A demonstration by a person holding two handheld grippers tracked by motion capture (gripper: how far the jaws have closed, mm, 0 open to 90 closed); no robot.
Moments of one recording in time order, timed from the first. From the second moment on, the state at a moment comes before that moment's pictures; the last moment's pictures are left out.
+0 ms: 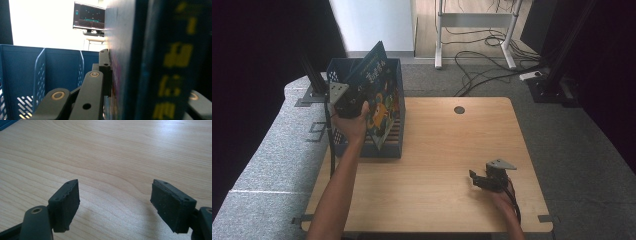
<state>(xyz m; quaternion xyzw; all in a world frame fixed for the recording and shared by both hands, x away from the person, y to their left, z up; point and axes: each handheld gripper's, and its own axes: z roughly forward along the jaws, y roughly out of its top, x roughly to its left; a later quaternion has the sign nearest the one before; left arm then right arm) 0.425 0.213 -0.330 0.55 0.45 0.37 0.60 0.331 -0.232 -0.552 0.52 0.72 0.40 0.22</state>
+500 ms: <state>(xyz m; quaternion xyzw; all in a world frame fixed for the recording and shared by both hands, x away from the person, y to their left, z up) 0.431 0.205 -0.333 0.54 0.46 0.38 0.60 0.330 -0.232 -0.552 0.51 0.72 0.40 0.22</state>
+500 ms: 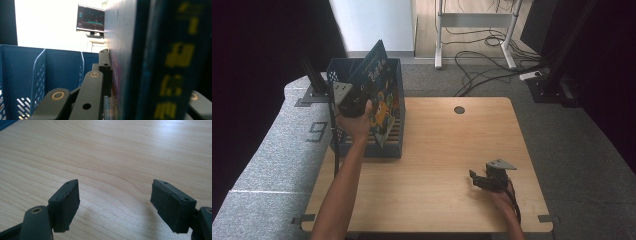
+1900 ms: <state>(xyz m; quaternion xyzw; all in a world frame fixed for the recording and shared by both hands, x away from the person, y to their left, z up) 0.442 0.186 -0.348 0.54 0.46 0.39 0.59 0.330 -0.231 -0.552 0.51 0.73 0.40 0.22</state>
